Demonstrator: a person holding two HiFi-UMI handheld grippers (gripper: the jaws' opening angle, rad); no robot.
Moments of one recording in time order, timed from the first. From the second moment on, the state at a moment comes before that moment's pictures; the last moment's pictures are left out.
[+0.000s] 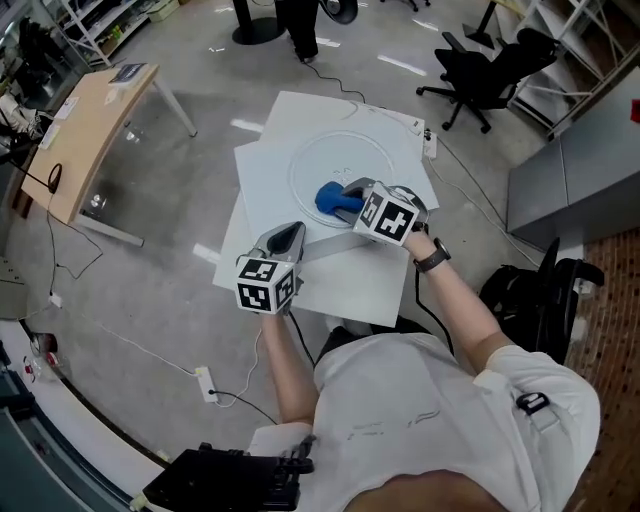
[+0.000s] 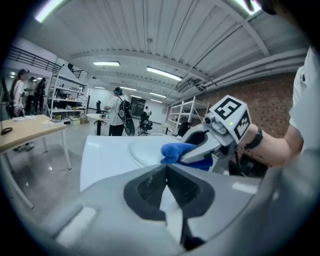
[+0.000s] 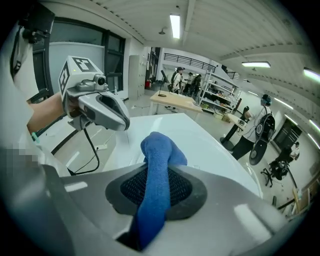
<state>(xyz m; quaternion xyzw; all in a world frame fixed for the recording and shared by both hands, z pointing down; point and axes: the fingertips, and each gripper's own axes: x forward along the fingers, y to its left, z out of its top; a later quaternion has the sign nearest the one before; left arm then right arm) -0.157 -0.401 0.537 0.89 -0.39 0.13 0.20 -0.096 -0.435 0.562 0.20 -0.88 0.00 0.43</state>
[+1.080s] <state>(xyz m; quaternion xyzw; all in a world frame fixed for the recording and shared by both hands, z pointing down) -0.062 -0.240 0.460 0.87 -0.49 0.02 0.07 0.041 -0.260 0.432 0.33 -0.94 0.09 -0.07</state>
